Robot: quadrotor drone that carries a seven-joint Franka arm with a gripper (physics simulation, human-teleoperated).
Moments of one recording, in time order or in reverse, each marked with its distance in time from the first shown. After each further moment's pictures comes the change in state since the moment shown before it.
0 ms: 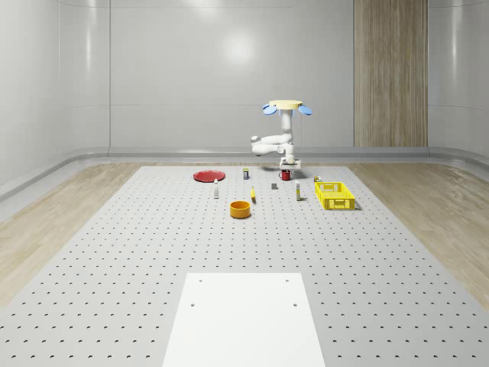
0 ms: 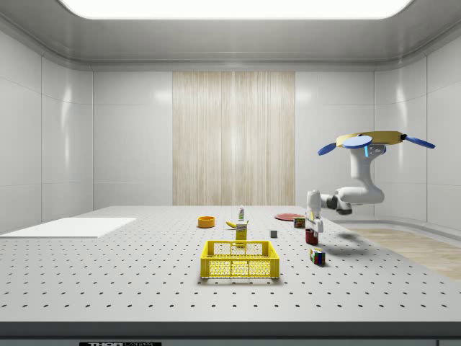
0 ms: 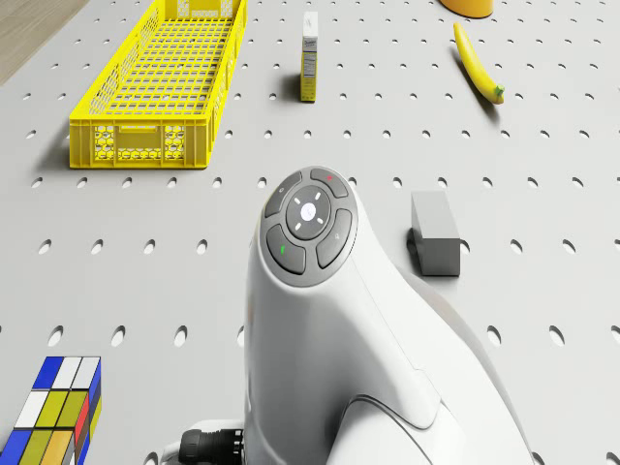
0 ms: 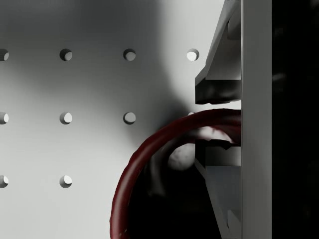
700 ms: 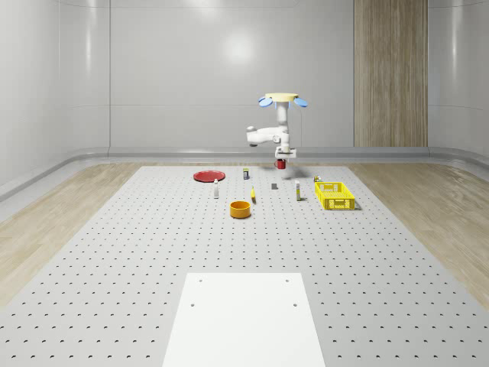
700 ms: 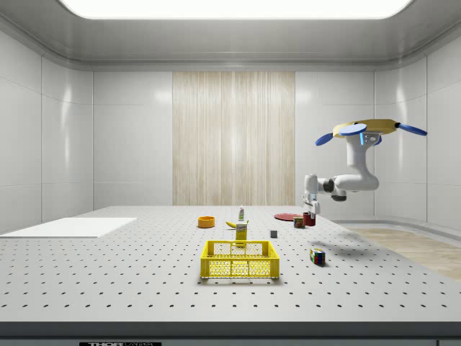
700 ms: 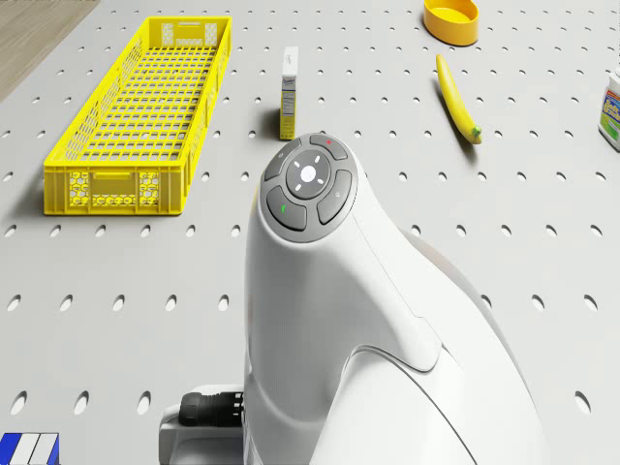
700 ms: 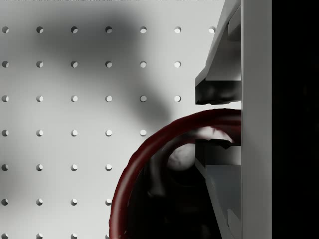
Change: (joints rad) arm -0.021 -0.044 0.097 -0.003 0.105 0.018 0.021
